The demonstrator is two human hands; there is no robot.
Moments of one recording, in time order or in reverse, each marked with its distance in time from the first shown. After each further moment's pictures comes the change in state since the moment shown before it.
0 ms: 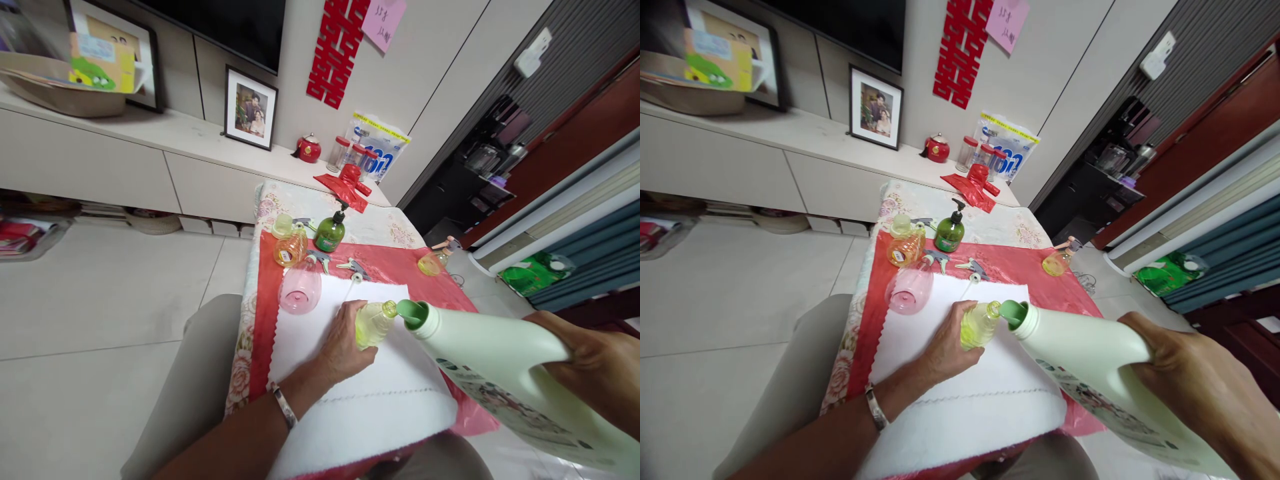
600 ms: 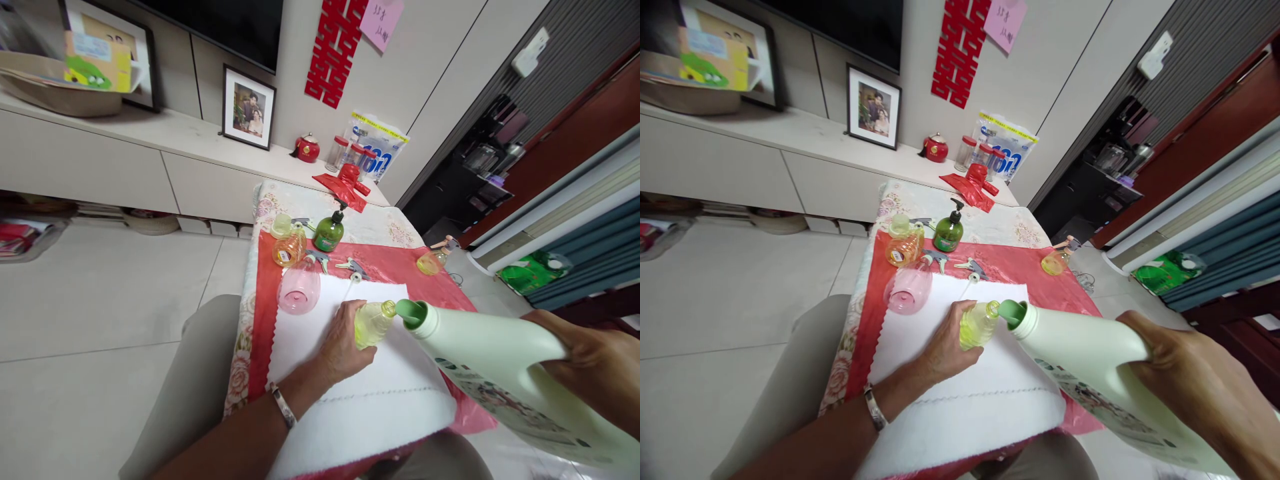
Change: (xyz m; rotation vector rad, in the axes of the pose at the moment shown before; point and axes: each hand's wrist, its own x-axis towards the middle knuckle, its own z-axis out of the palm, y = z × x) left_hand 0.000 -0.001 0.000 -0.028 0.010 0.014; right_hand -0.004 -0.007 -0.004 -0.006 -0.023 0.009
